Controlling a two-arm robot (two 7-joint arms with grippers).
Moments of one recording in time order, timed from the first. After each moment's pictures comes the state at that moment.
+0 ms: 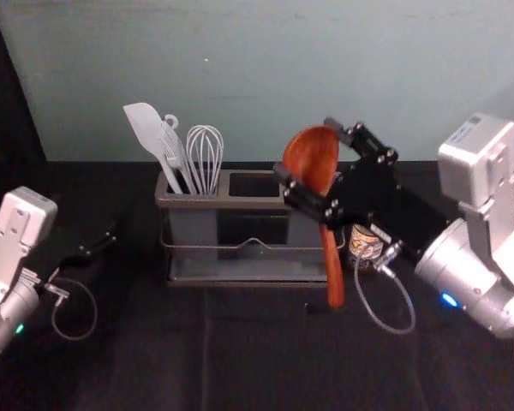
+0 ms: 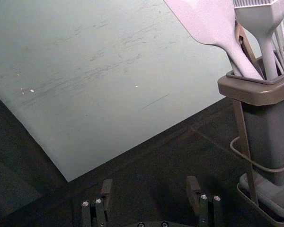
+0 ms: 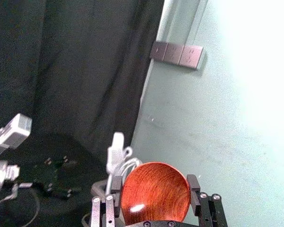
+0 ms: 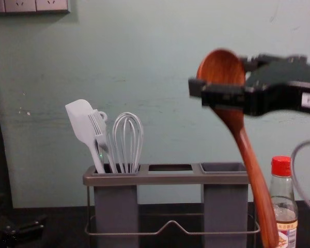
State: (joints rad) left arm -0.20 0.60 0.45 -1.41 -0.25 -0.12 0.03; right arm 0.06 0.42 -0.29 -1.99 0.11 0.07 0.33
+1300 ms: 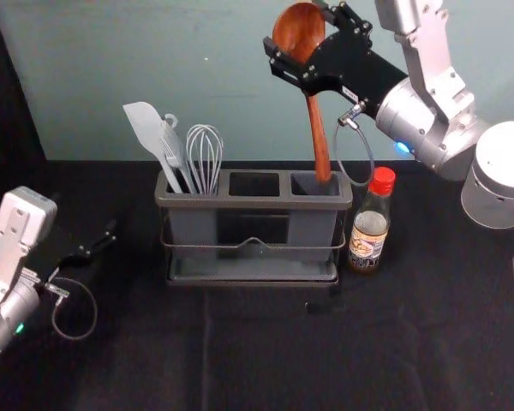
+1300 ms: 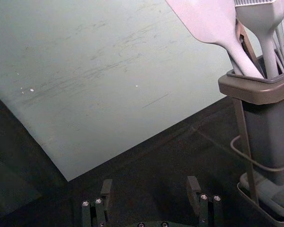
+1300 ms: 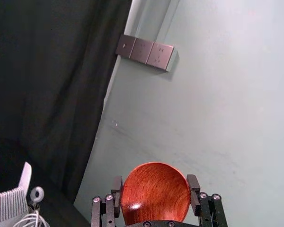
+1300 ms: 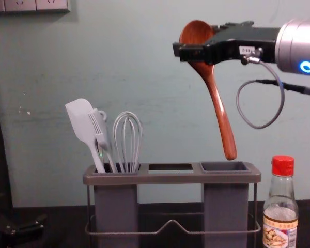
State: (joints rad) left arm -0.20 0.60 0.45 -1.41 -0.25 -0.12 0.03; right arm 0.54 0.27 -0.36 -1.56 0.06 0.12 0.34
